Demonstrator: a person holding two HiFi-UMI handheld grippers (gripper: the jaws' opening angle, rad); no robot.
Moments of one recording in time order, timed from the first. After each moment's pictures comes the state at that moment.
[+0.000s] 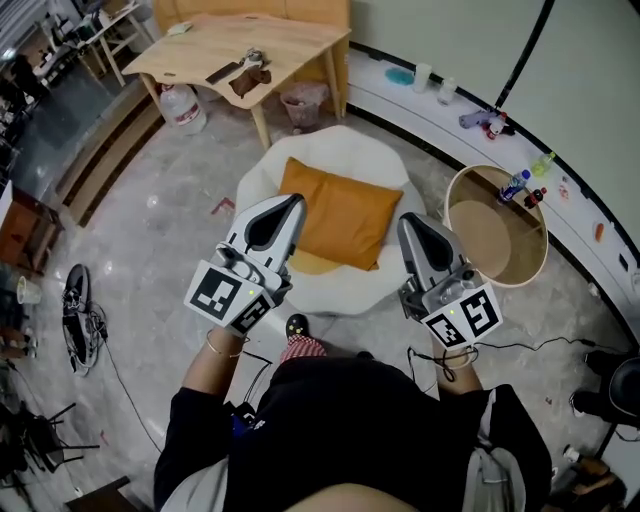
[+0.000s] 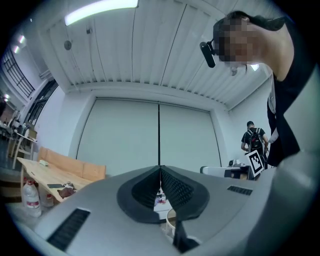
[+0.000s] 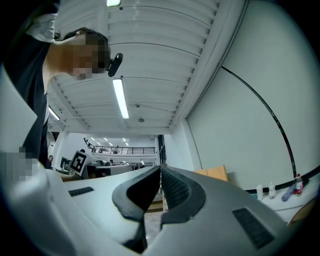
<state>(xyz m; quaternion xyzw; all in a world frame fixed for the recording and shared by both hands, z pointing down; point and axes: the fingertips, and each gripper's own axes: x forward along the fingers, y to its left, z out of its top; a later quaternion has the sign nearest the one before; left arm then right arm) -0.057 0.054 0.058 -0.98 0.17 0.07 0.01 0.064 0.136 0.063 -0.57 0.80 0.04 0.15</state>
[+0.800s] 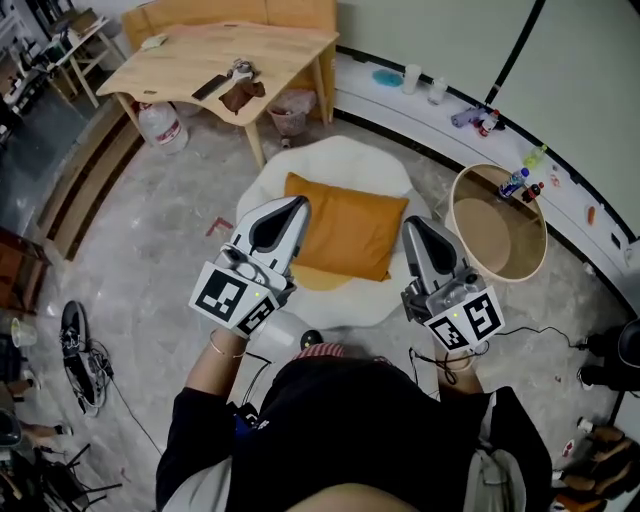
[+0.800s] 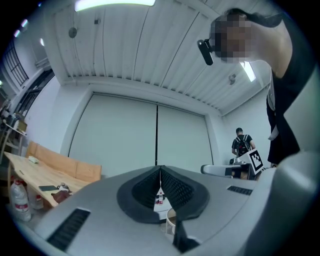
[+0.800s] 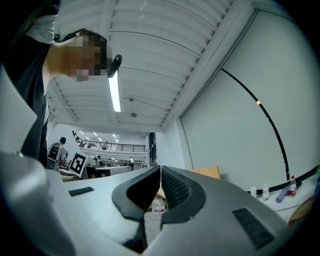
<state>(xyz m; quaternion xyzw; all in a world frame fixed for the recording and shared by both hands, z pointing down) -0.092 -0.053 0.061 -0.99 0.11 0.07 0.00 0.019 0.045 0.061 -0.63 0.76 0.05 0.14</state>
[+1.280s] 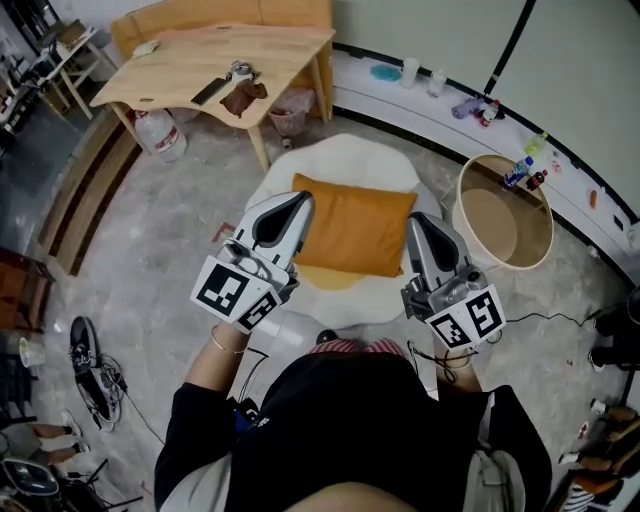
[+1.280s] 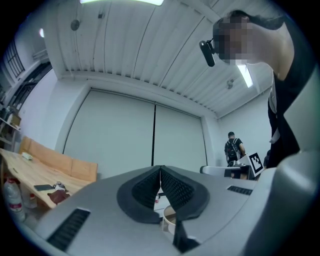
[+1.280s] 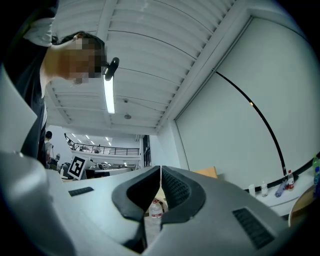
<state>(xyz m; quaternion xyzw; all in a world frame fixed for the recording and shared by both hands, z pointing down) -0.116 -0.088 0.059 -1.00 0.07 0.07 0.00 -0.013 0.016 0.060 -0.66 0.73 0.05 0.17</state>
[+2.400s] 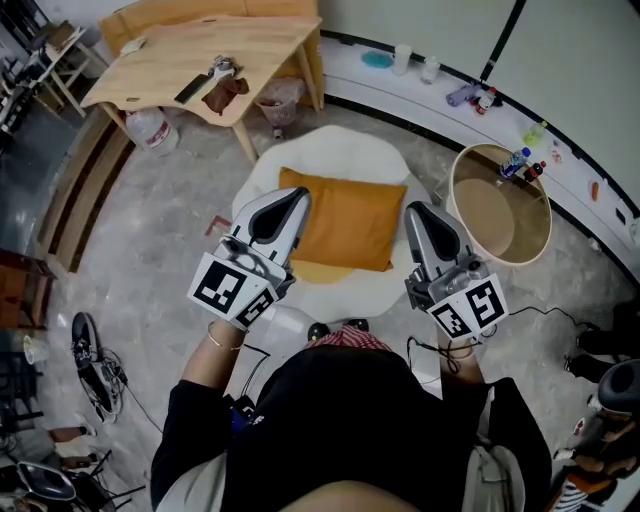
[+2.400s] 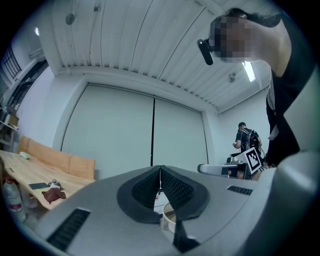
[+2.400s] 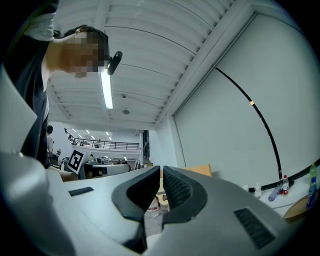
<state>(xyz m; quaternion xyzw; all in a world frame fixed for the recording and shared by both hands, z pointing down) -0.050 -0.080 0.068 -1.00 0.07 0.04 -0.01 0.060 0.020 0.070 -0.66 0.74 0.03 0.13</state>
